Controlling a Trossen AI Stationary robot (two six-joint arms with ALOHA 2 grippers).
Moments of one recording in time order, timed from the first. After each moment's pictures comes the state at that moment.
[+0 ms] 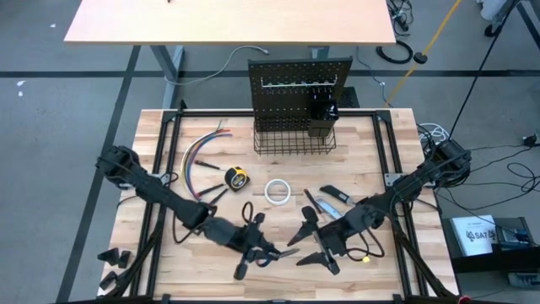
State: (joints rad) left arm -0.53 1.62 1.04 0.35 -0.14 -0.25; right arm 0.54 1.51 0.80 0.77 0.08 -0.35
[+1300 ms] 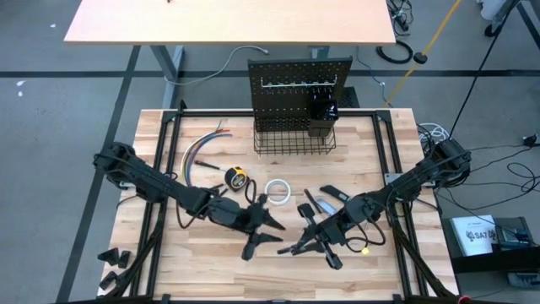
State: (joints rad) left arm -0.41 1.57 1.04 0.32 -0.09 -0.19; right arm 0.47 1.51 0.81 0.86 -0.07 -0.18
